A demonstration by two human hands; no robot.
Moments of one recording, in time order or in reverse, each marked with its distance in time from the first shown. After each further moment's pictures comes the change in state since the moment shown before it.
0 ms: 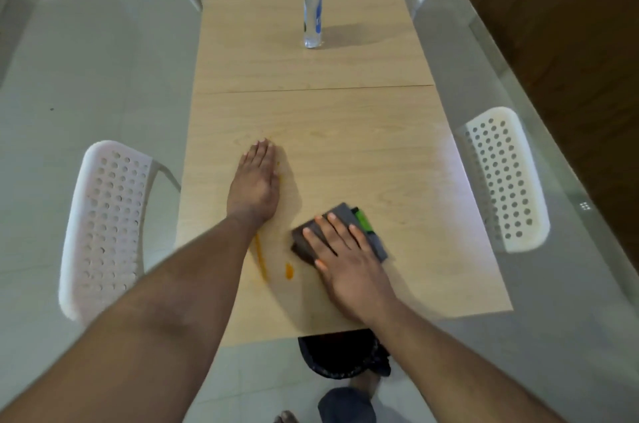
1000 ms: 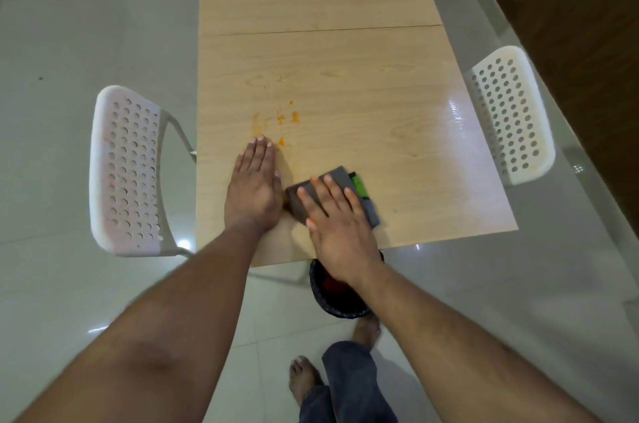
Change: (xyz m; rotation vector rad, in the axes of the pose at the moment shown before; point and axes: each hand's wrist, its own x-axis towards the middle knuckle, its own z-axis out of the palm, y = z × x) left_hand -0.136 -0.021 0.005 0.083 0.043 0.042; right_hand -0.034 -0.085 0.021 -0.007 0.039 0.123
